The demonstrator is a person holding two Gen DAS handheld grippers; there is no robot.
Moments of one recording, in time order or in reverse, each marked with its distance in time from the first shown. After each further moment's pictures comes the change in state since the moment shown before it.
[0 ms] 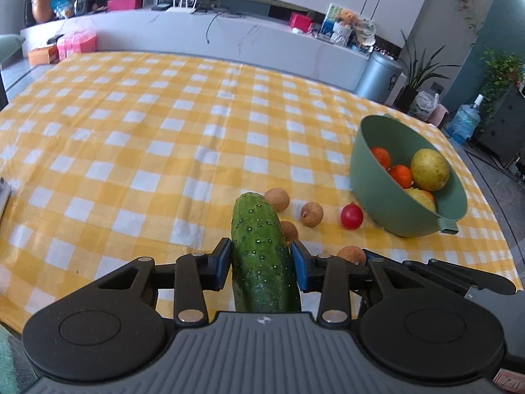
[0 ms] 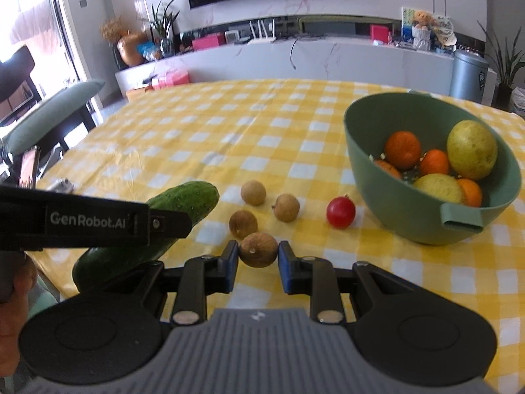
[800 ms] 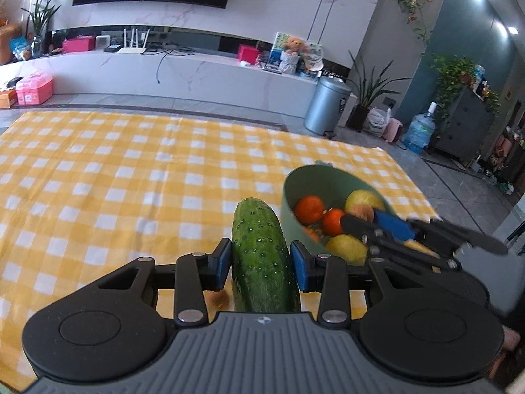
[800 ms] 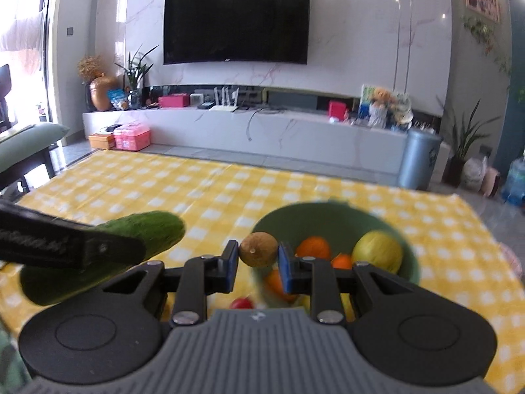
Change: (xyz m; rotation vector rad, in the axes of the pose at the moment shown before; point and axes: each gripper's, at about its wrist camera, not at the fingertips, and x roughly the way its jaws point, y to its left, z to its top) left arm -0.021 -0.046 0.044 0.103 -0.108 -0.144; right arm -0.050 -0.036 0.049 -0.107 -0.258 -0.209
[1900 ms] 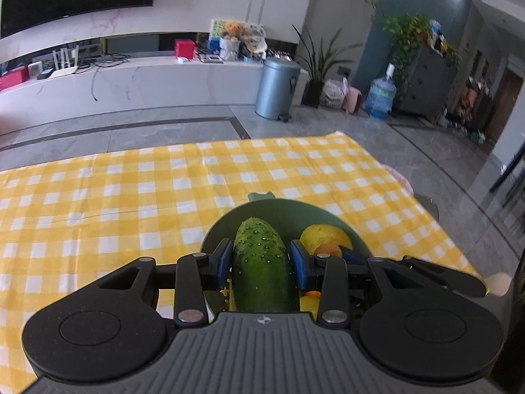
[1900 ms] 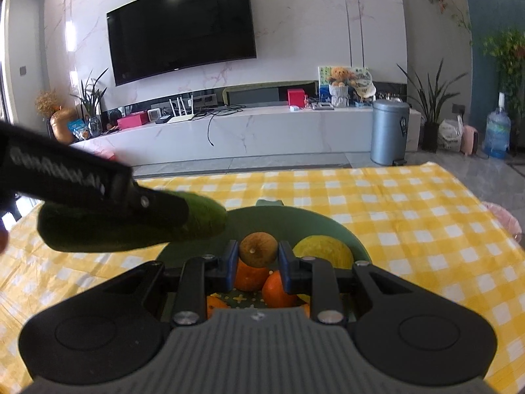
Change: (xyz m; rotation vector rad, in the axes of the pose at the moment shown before) left arm 0.104 -0.068 0.059 0.205 0.076 -0.109; right arm 0.058 -0.082 0.000 0.213 0.018 -0.052
